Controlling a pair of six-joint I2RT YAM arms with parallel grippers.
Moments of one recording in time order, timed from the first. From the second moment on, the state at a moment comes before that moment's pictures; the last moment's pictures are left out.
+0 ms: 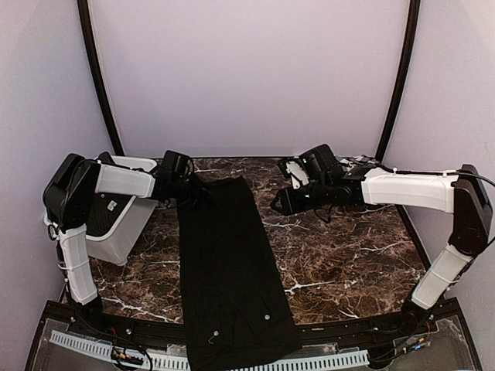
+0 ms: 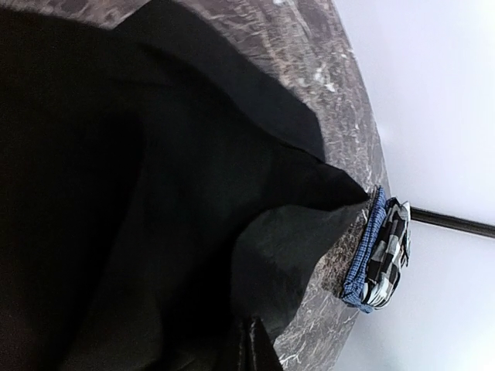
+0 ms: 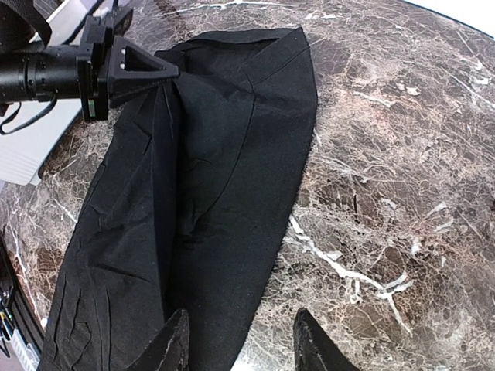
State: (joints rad) left arm -0.44 1.97 1.22 0.02 0.20 -1.28; right arm 0.75 1.63 1.16 -0.28 -0.13 0.30
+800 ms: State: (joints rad) left arm -0.46 2.08 1.53 -0.35 0.07 -0.73; right arm 0.75 1.63 1.16 -0.28 -0.14 0.31
